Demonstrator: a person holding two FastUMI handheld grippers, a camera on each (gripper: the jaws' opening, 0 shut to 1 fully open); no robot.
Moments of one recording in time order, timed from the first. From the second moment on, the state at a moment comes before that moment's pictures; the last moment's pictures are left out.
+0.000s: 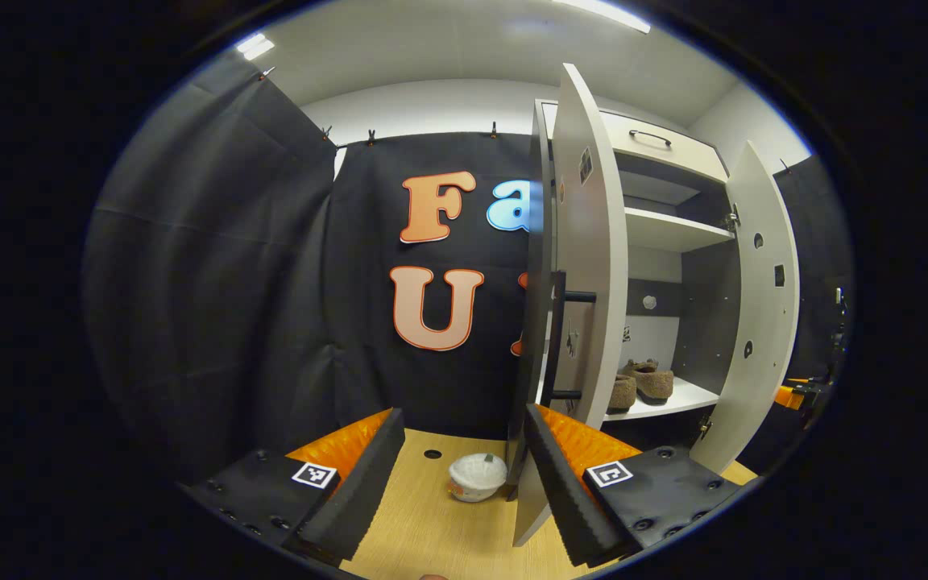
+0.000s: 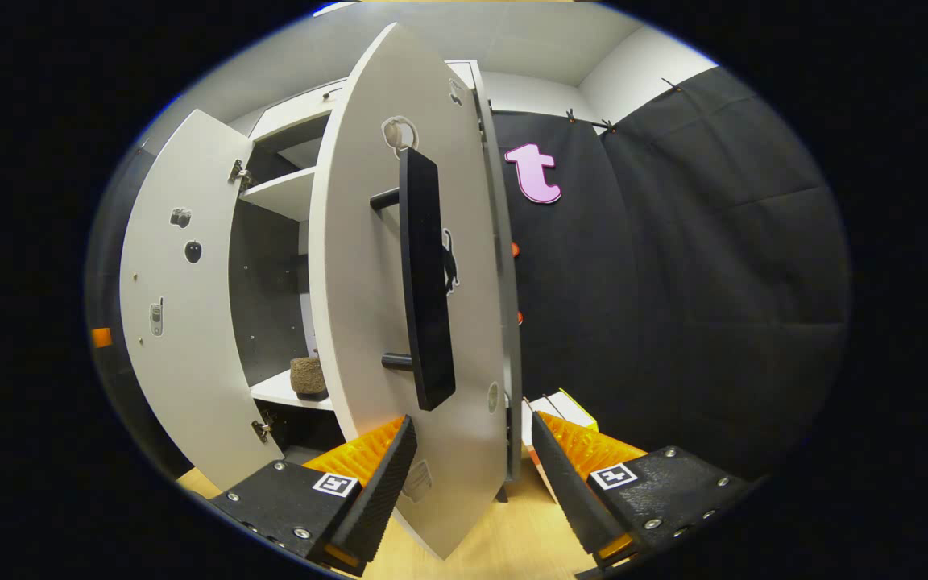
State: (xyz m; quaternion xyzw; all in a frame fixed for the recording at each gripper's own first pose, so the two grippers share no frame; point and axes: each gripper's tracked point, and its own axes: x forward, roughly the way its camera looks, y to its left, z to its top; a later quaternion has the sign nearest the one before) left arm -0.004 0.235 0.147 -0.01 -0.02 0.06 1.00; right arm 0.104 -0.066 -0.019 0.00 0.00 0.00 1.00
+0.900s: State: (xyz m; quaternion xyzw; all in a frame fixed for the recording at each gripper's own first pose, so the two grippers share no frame) left arm 0.065 0.232 0.087 -0.02 0.02 0.00 1.00; right arm 0.091 0.005 -0.018 -0.02 0.01 0.01 1.00
